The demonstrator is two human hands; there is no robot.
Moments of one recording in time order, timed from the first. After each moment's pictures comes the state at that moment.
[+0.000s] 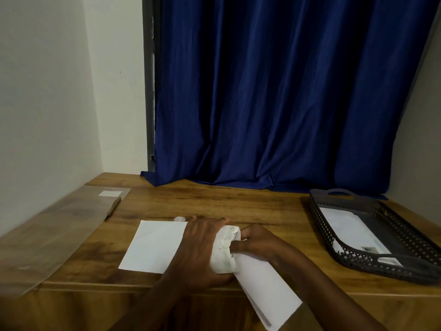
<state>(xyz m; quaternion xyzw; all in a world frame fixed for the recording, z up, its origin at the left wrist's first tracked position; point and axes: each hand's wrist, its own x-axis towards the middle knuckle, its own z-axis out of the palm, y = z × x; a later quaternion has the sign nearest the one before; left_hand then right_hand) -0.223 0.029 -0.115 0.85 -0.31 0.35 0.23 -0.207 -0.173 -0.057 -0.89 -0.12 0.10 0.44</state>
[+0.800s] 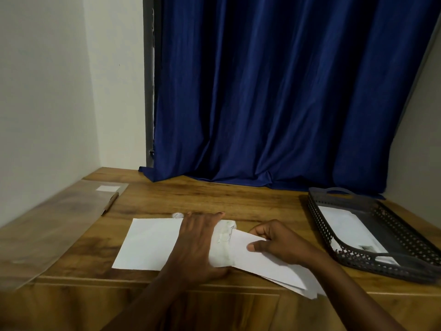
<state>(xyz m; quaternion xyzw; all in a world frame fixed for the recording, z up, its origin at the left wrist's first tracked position) -0.222 0.030 -0.115 0.89 -0.27 0.30 0.22 -0.227 -0.215 -0.038 -0.92 -0.17 0.08 0.35</state>
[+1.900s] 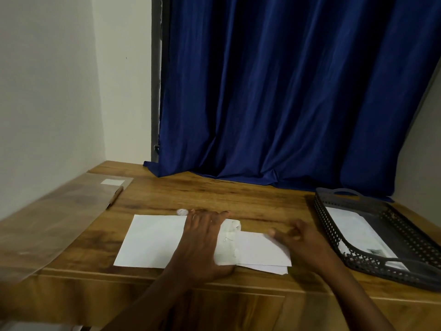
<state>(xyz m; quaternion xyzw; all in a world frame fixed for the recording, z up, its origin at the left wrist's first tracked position) -0.222 0.030 -0.115 0.90 -0.26 0.28 0.20 -0.244 -0.238 -0.048 -0.93 0.04 -0.07 0.35</state>
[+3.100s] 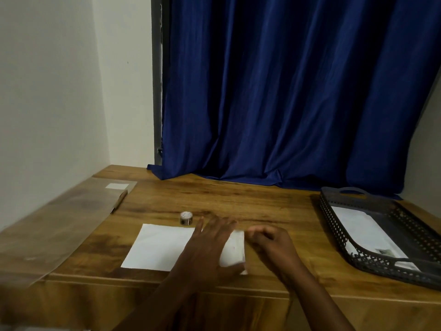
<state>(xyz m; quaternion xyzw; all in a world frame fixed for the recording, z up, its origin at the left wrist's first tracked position) -0.223 0.027 -0.113 0.93 -0.27 0.19 0.17 -0.211 -0.182 -0.098 -0.78 -0.04 -0.06 0.62</state>
